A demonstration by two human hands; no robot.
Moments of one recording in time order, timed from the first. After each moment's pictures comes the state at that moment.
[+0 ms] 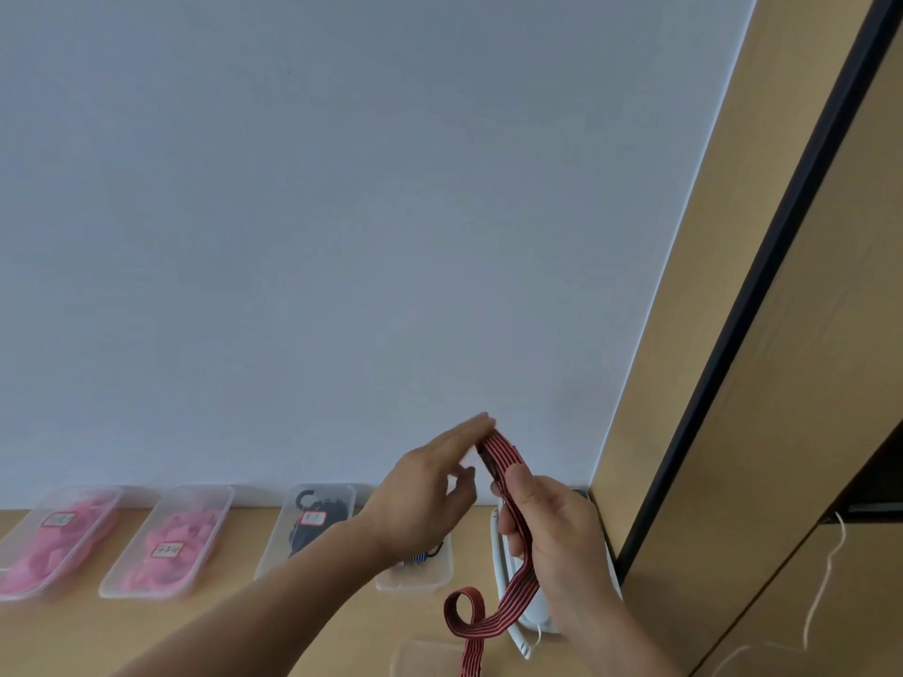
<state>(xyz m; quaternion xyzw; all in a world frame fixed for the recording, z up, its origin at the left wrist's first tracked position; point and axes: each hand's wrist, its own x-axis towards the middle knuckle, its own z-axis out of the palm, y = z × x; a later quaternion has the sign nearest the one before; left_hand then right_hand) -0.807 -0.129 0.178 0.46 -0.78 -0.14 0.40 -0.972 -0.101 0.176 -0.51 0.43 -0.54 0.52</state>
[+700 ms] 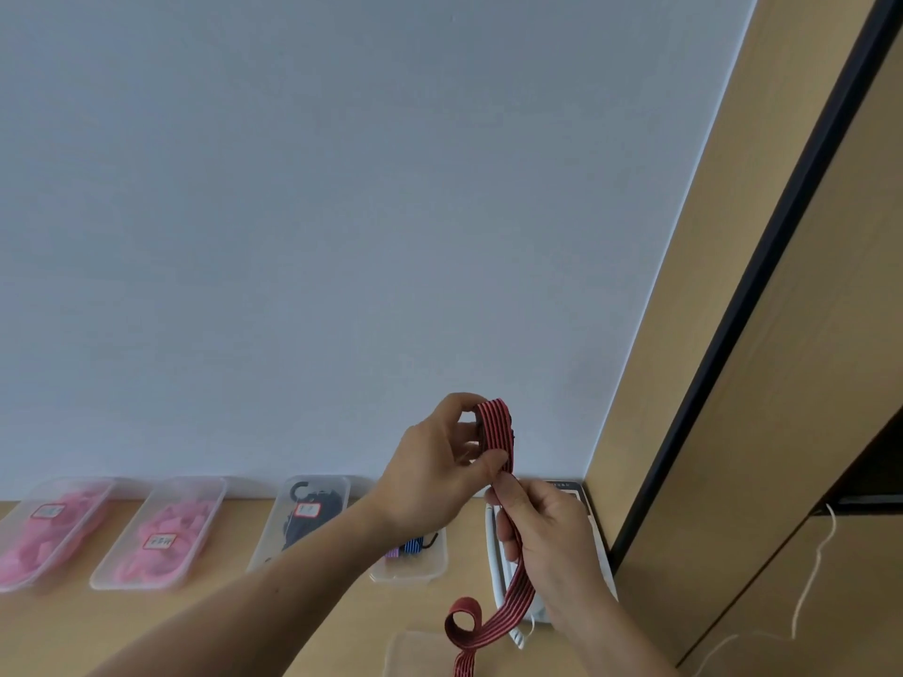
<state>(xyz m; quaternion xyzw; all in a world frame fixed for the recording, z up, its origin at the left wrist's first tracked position) -0.823 -0.127 0.200 0.45 -0.66 -0.37 0.47 -0.973 -0.105 0.163 -0.53 0.49 -0.49 0.49</state>
